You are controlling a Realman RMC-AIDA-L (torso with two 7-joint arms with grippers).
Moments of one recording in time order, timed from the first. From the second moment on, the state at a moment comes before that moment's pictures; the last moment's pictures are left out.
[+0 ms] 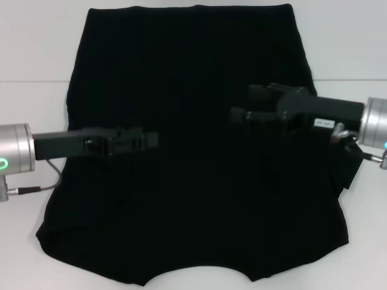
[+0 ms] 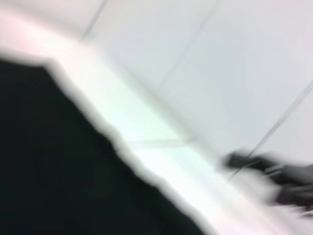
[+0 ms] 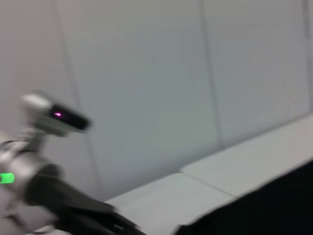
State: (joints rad) left arm -0.64 -2.08 0.43 0.72 2.15 1.62 -1.81; right arm 0.71 2.06 -0.75 -0.52 -1.80 -1.38 1.41
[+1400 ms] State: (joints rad) left arm -0.60 -2.12 0.66 0.64 2.07 1.71 -1.32; right arm 0.63 1.90 -0.70 -0.63 -2.35 -1.19 2.34
